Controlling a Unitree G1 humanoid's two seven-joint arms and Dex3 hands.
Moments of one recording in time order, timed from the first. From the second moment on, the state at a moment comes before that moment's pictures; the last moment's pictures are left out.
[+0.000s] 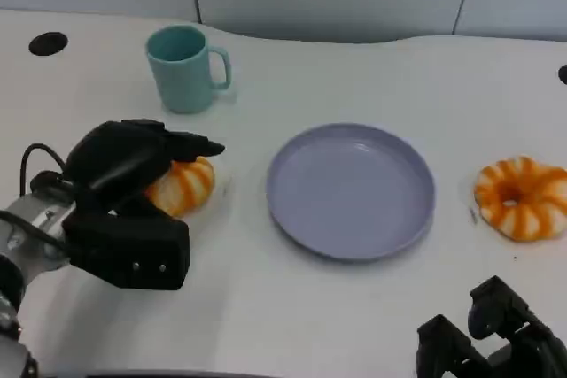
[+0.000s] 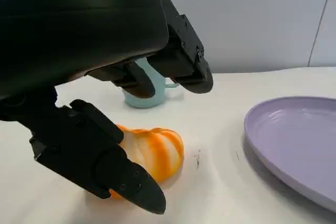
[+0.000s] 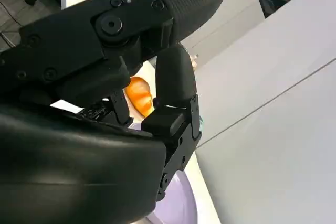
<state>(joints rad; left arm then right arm) -0.84 0.39 -0.49 1.28 0.83 -0.75 0.42 0.41 0.13 -0.04 -0.14 0.63 0.00 0.56</state>
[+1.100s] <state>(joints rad) -1.16 0.34 -0.69 1.31 0.96 -0.63 0.70 0.36 0.14 -0.04 -0.14 0.63 -0.06 0.55</state>
